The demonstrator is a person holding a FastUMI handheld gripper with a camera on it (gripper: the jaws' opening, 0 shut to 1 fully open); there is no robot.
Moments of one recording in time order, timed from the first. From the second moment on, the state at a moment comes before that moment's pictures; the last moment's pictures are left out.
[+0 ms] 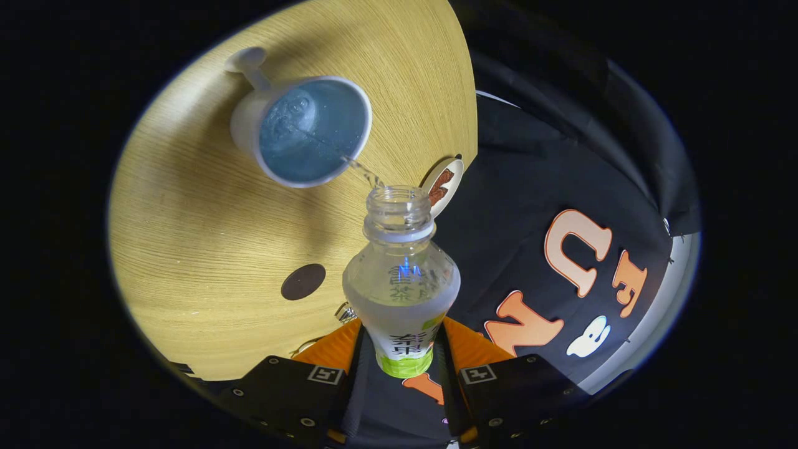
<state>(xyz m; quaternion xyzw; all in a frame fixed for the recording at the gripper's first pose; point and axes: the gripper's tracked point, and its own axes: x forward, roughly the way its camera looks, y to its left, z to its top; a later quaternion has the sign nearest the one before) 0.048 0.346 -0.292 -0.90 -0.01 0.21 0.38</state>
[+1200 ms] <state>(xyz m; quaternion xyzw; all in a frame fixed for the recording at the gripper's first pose) 0.047 0.354 -0.289 -0.91 -0.02 0.22 0.36</state>
